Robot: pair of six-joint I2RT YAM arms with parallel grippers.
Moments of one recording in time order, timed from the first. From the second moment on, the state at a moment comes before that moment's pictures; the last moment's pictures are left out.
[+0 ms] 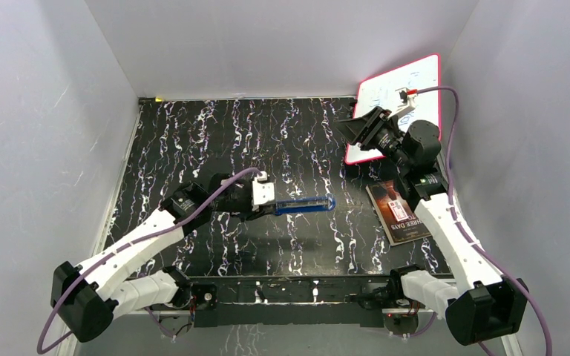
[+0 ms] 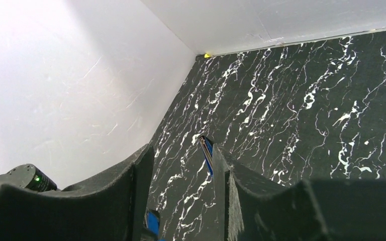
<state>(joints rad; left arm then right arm) -0.71 1.04 0.83 -0.29 0.61 0.55 0.27 1.05 0.95 0.14 -0.45 0.76</state>
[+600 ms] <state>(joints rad) -0.71 1.16 0.85 -0.73 0.58 0.91 0.27 1.09 0.82 0.11 -0.49 0.66</state>
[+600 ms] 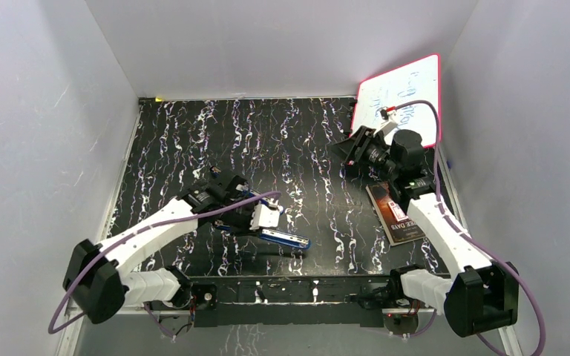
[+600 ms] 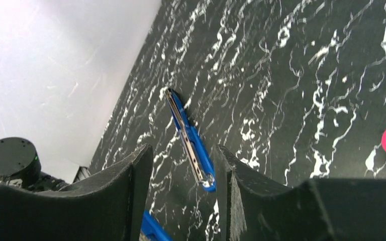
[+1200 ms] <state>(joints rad) -0.70 1.37 0.83 -0.67 0.45 1.07 0.30 1.17 0.71 0.10 -0.57 0.57</state>
